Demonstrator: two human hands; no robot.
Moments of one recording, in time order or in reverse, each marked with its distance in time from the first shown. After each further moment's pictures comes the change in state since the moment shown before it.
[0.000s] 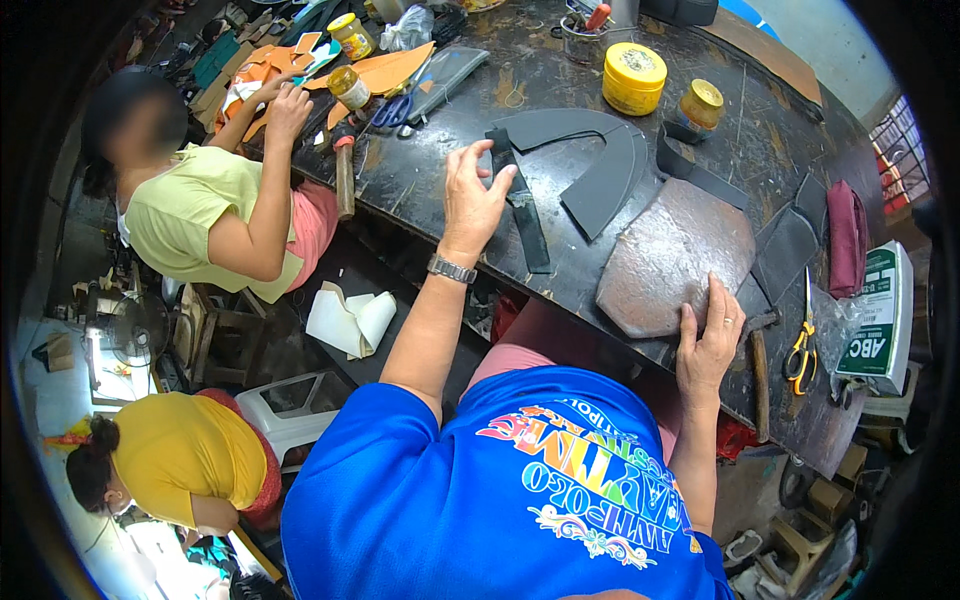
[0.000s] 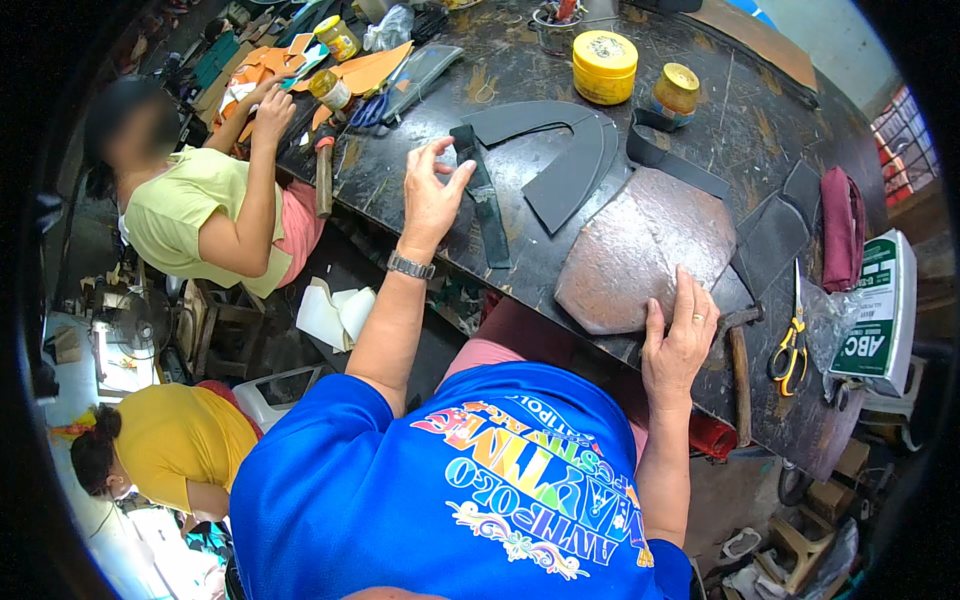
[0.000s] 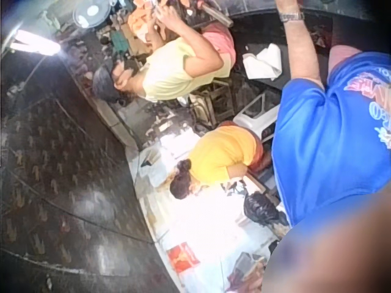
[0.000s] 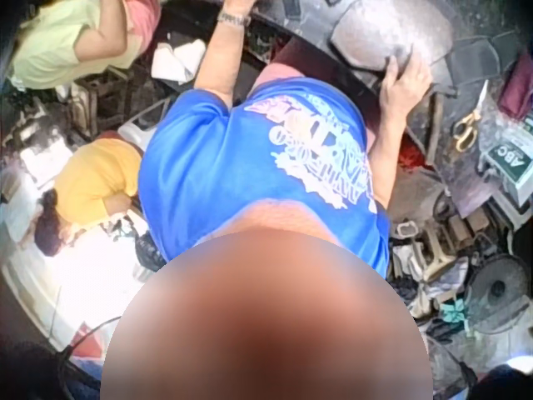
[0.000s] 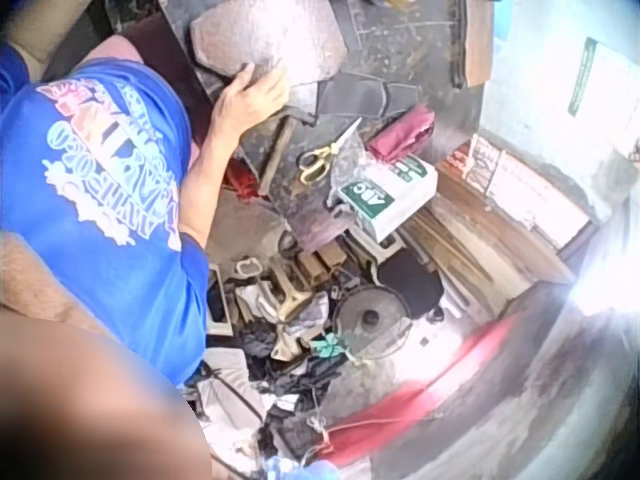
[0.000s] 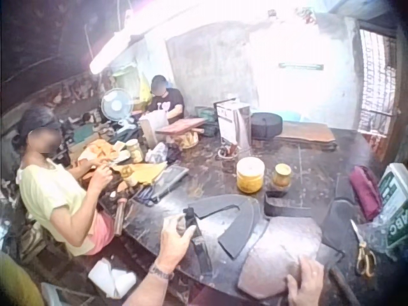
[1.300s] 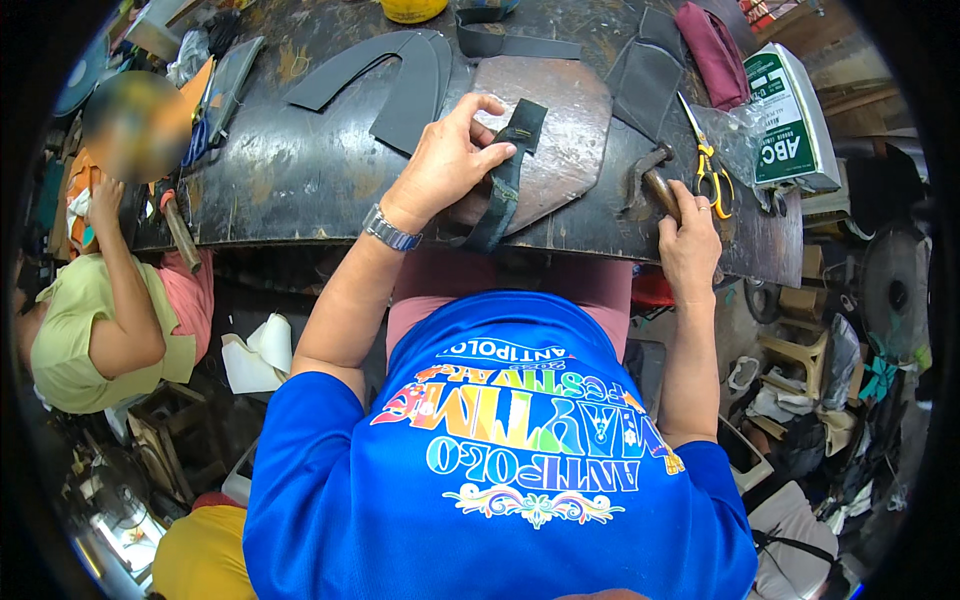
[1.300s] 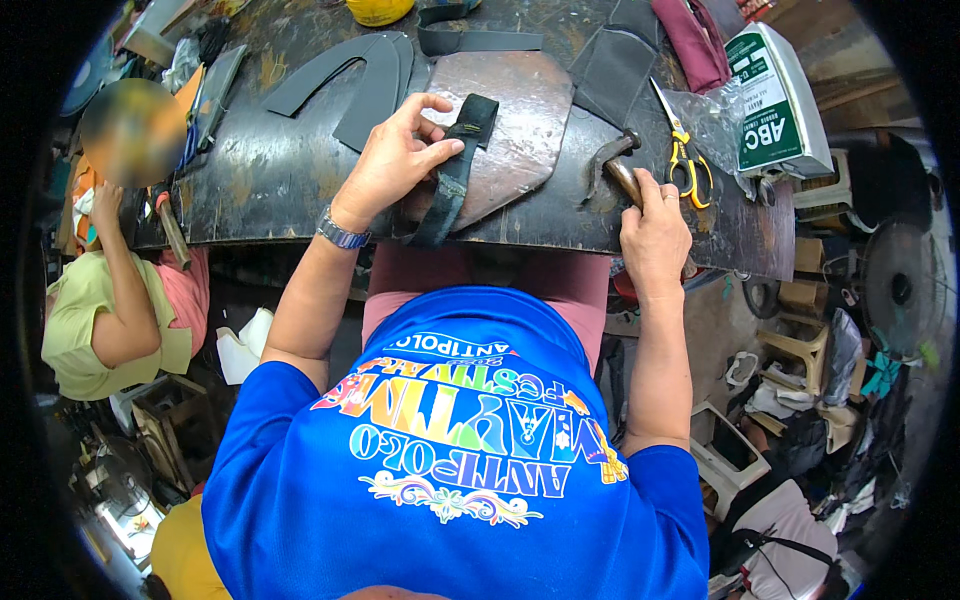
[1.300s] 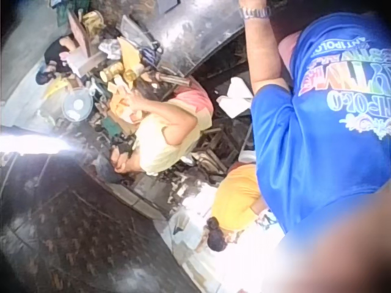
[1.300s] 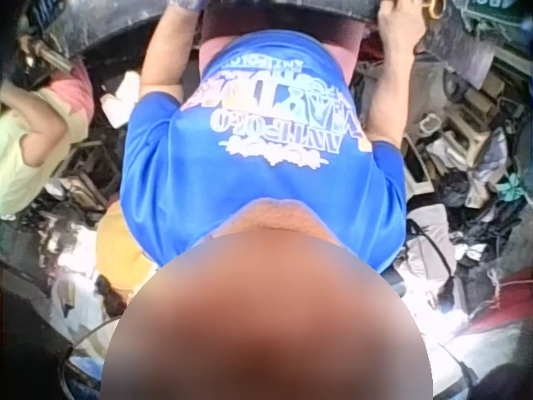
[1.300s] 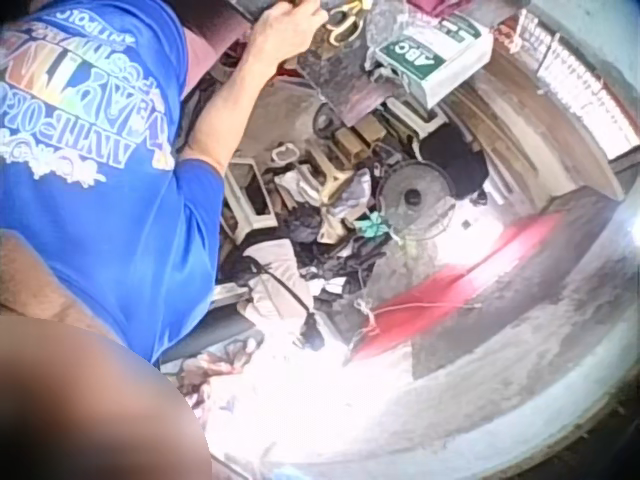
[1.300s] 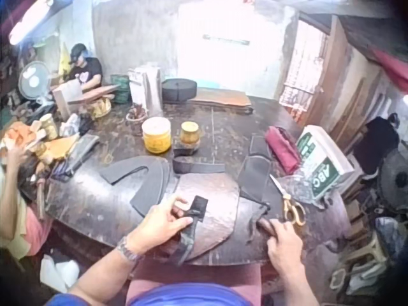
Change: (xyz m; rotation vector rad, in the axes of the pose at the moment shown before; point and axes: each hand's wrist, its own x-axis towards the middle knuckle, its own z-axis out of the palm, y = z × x) left_hand -0.048 0.105 0.082 -0.334 -0.880 0.107; right_hand -0.039 0.057 -0.086 -0.421 -0.111 0.362
